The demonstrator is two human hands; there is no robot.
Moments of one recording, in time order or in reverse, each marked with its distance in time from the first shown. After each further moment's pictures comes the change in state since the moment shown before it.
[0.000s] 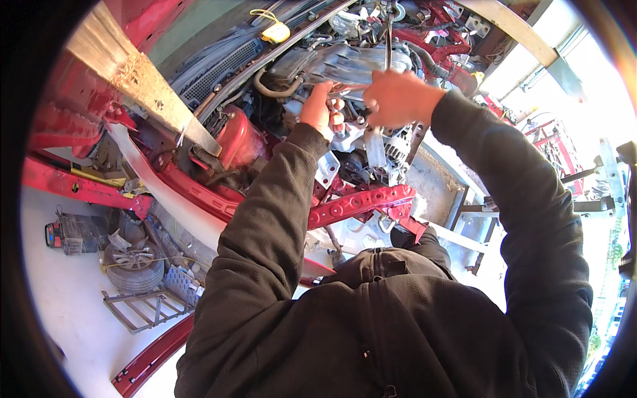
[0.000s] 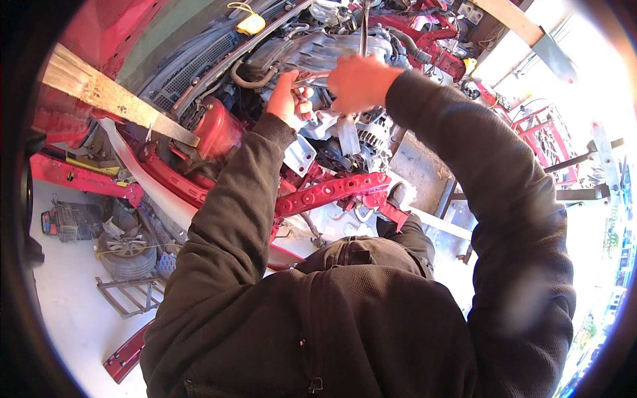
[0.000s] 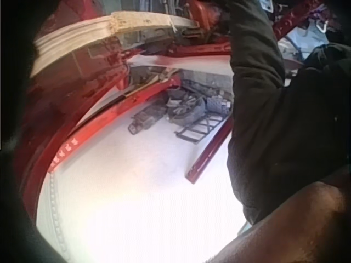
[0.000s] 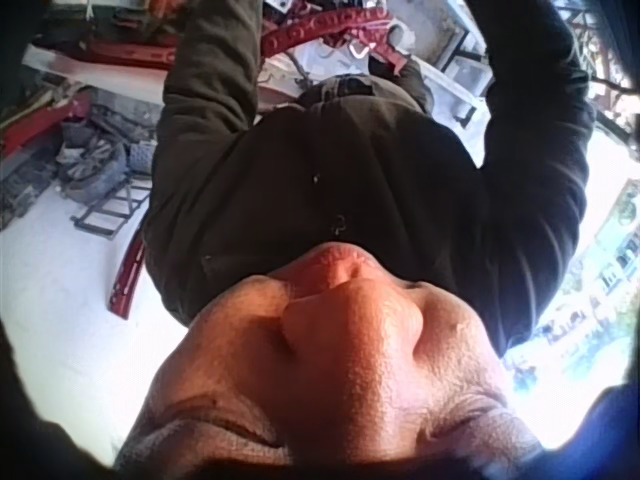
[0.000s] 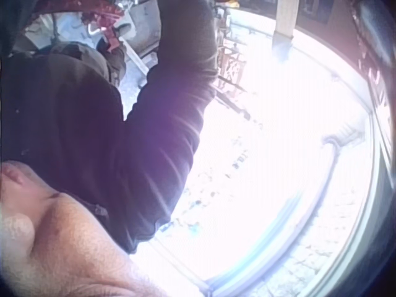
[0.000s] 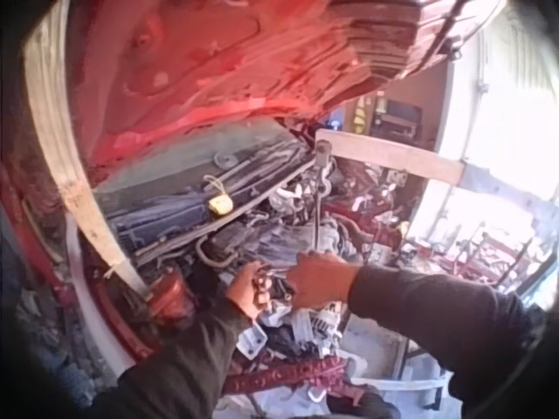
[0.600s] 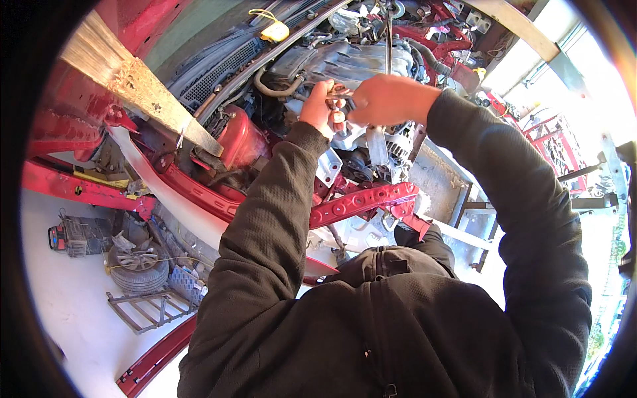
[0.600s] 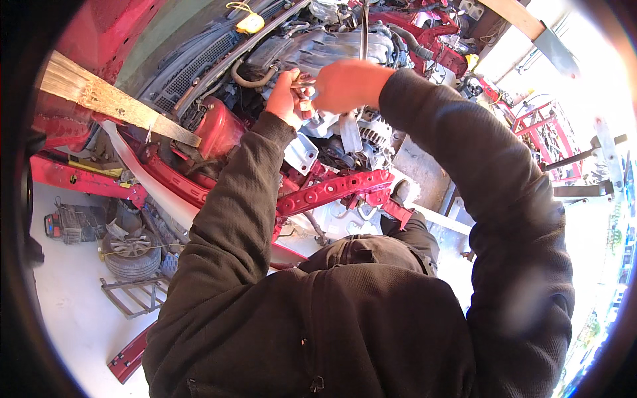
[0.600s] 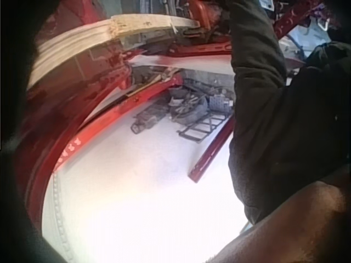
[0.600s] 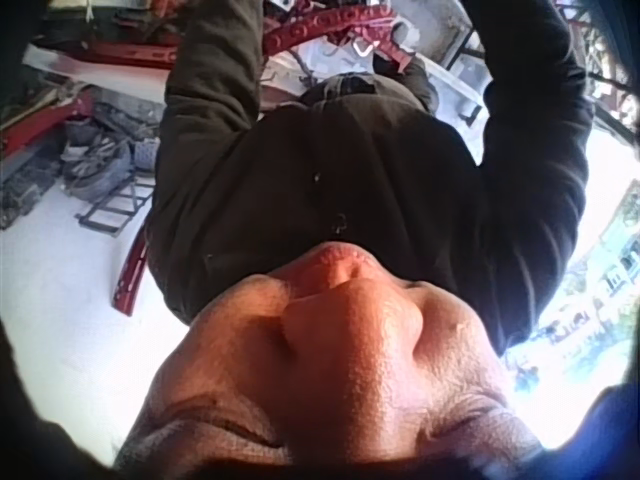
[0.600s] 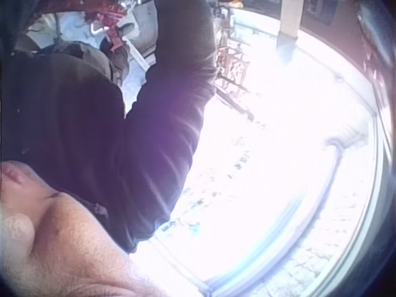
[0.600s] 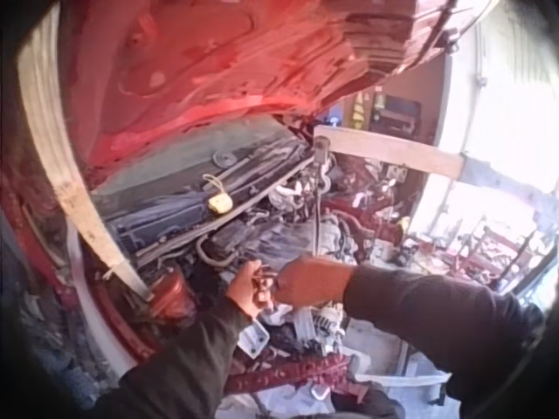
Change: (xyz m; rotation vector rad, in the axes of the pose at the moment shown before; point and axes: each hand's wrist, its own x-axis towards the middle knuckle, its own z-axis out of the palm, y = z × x) left_hand 0.002 0.001 -0.001 0.016 -0.098 0.032; right_hand 0.005 -0.007 0.003 0.323 -0.080 0.017
